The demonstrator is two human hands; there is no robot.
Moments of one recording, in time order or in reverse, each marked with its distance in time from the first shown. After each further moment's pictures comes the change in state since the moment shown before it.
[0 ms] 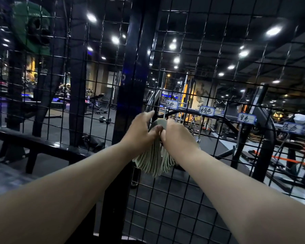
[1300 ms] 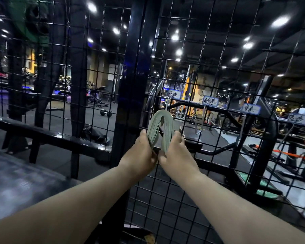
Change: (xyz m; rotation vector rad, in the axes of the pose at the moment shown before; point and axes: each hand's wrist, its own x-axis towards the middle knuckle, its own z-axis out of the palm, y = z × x) left_hand -0.062 -0.029 0.035 0.118 -0.177 -0.186; right_hand -0.064 0.007 0.035 0.204 -0.215 0.169
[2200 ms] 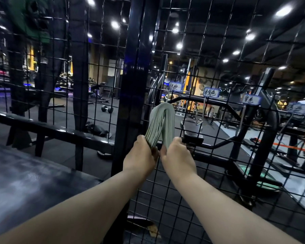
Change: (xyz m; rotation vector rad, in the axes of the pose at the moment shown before) left_hand -0.021 -0.002 0.020 0.021 0.184 -0.196; right_hand -0.011 0.011 0.028 -0.177 0.192 0.051
